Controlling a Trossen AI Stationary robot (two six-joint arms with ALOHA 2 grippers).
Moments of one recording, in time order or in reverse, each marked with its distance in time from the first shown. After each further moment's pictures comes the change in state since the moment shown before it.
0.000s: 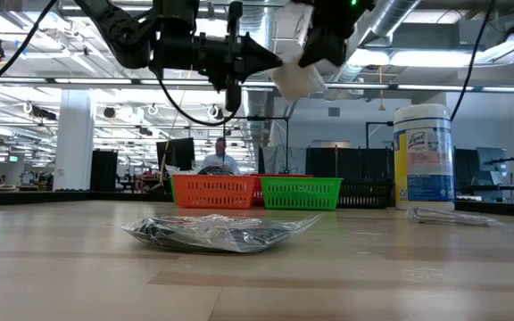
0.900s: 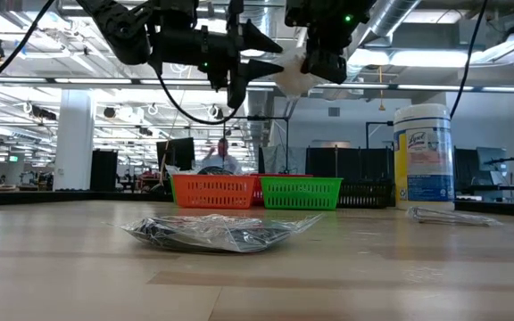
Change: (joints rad) left arm -0.062 0.000 0.000 0.015 -0.153 -0.096; right arm -0.011 0.065 0.001 0.008 0.130 -0.113
